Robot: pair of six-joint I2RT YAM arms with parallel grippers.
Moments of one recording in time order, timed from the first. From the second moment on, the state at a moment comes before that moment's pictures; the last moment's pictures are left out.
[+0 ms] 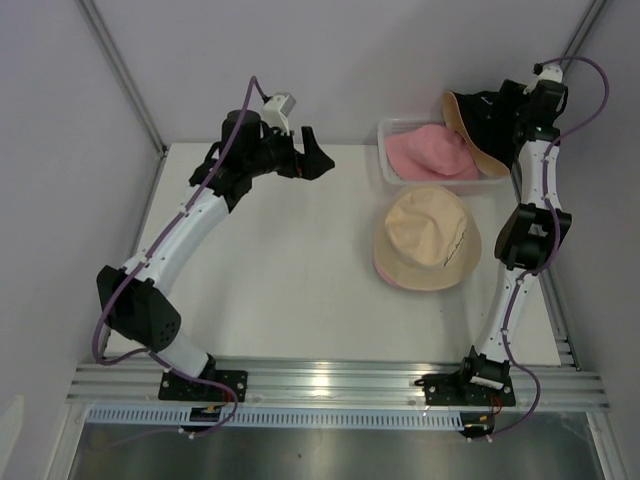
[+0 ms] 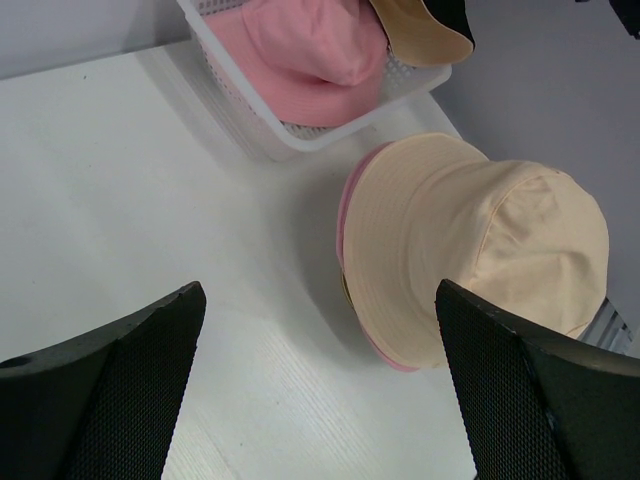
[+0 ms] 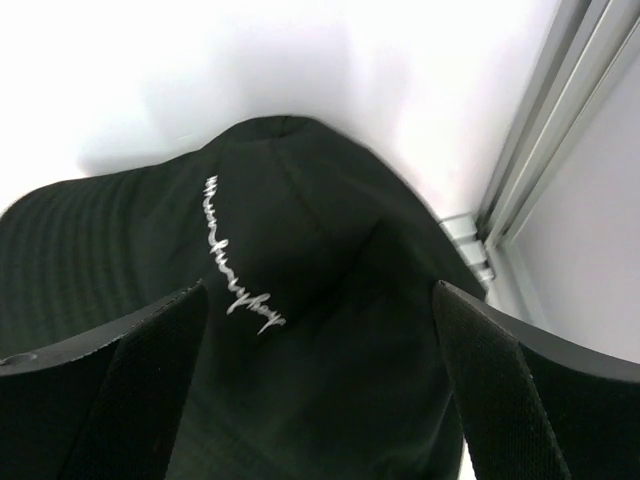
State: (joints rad) left arm -0.41 1.58 1.56 -0.32 0.40 -0.33; right arm -0.25 2.39 2.42 -0.30 -0.14 0.14
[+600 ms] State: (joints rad) left arm -0.41 1.70 1.68 -0.30 0.43 -0.26; right arm -0.22 2.52 2.47 -0.17 -0.09 -0.06
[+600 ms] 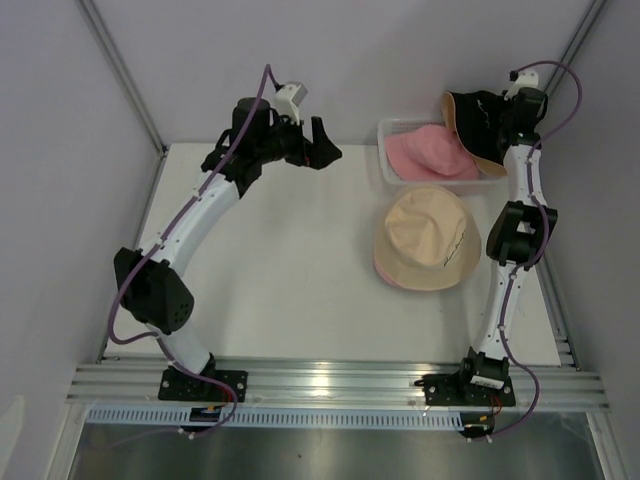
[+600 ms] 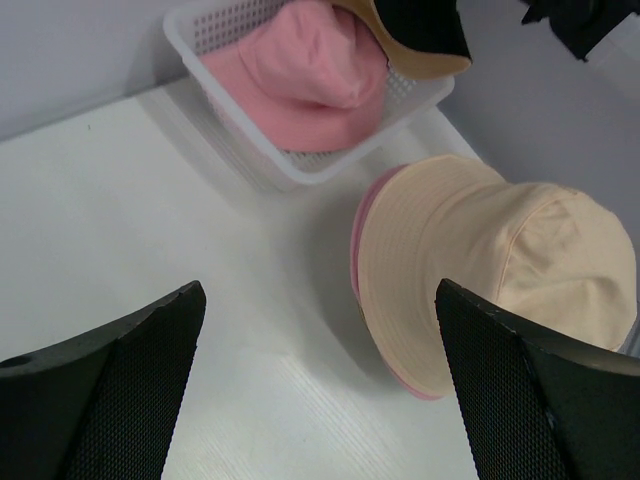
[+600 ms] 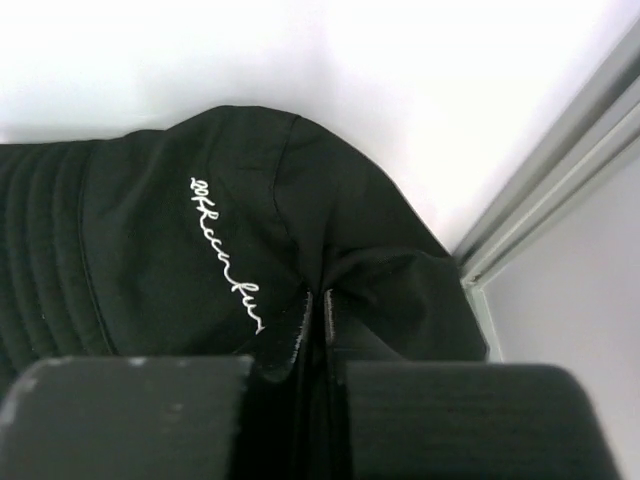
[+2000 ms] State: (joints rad) left arm -0.41 1.20 1.41 -0.23 0.41 -0.54; right arm 0.18 0.98 1.28 -0.32 -0.29 -0.13
